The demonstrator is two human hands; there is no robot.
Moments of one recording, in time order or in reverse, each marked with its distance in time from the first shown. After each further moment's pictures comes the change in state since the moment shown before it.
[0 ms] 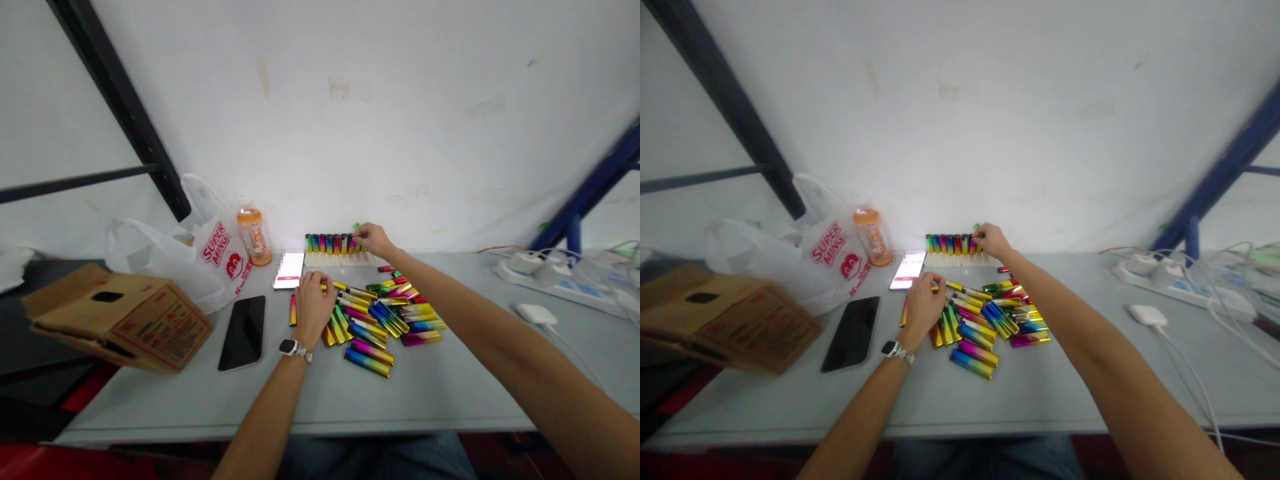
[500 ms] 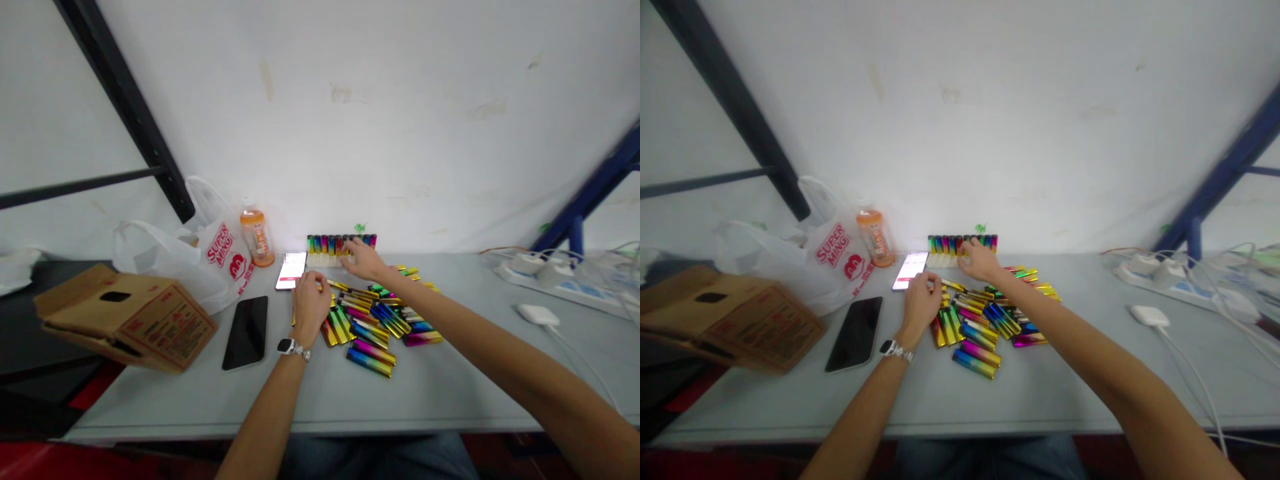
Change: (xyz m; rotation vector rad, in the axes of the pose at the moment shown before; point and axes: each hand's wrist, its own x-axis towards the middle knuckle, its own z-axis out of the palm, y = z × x) left_hand 0.004 -0.006 -0.004 0.012 0.029 -0.072; right_hand -0.052 -0.061 0.015 -0.224 -0.106 -0.092
